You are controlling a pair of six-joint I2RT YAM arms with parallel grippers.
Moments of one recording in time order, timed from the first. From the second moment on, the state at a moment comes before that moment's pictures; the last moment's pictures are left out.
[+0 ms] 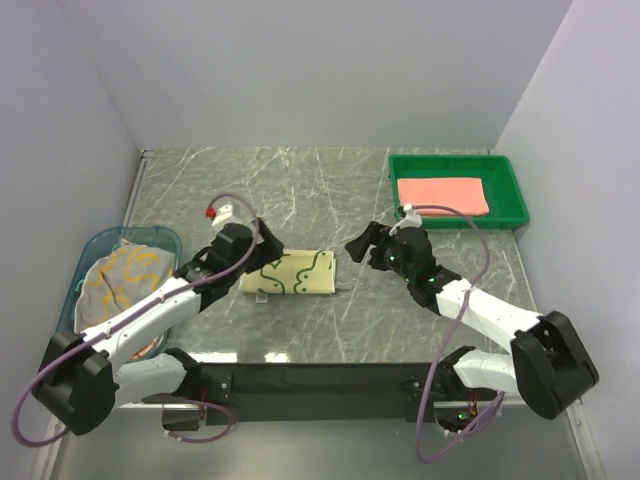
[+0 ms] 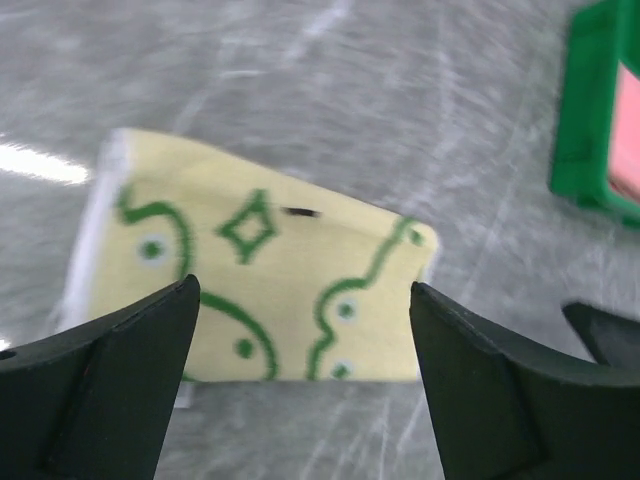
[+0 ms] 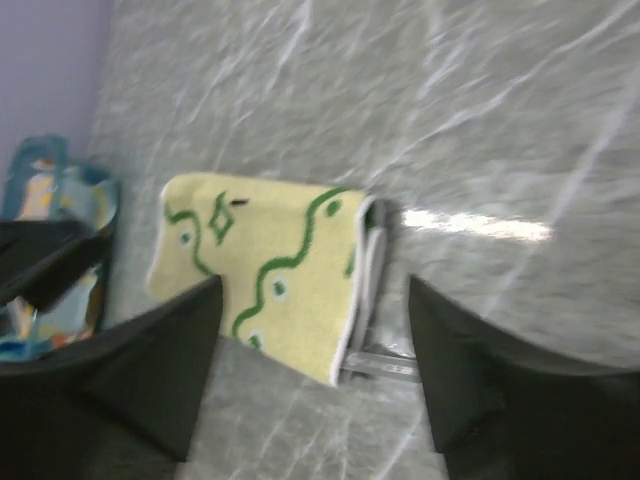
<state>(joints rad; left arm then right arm) -0.55 1.10 0.62 -0.14 -0.27 -0.90 0.53 1.22 0.51 0.31 -0.02 0.74</state>
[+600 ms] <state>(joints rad) -1.04 1.76 1.22 -0.47 -0.45 -0.62 0.30 1.02 0.46 -0.11 0.06 0.65</state>
